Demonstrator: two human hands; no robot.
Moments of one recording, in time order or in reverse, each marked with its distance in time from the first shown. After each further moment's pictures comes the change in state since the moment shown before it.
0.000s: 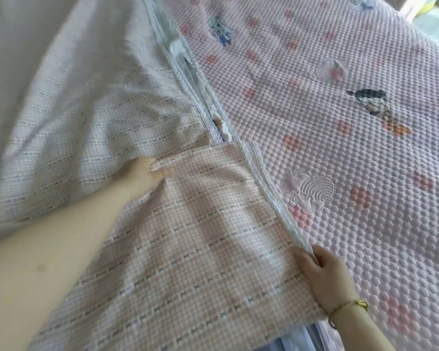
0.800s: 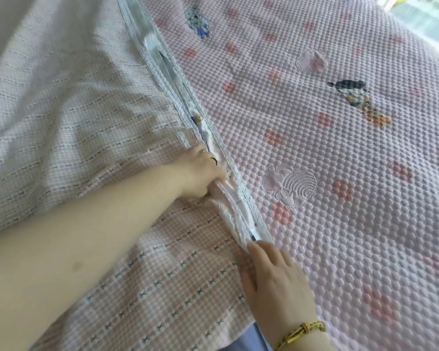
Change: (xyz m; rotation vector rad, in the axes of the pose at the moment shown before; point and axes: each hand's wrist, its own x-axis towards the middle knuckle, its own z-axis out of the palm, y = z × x) left_hand -0.006 0.119 0.028 0.790 -0.305 0.777; right_hand -0.030 -0.020 0.037 -0.602 0.207 -0.613
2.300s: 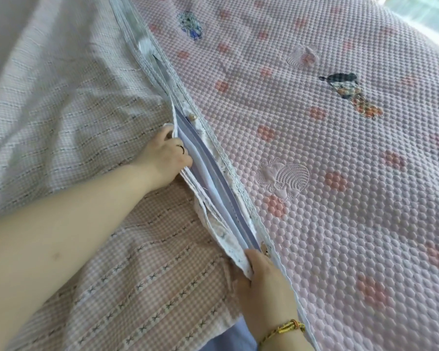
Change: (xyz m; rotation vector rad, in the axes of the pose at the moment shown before) left_hand -0.025 -0.020 0.001 0.303 0.073 -0.161; right_hand -0.013 -0.005 -0.010 0.417 -0.271 0.305
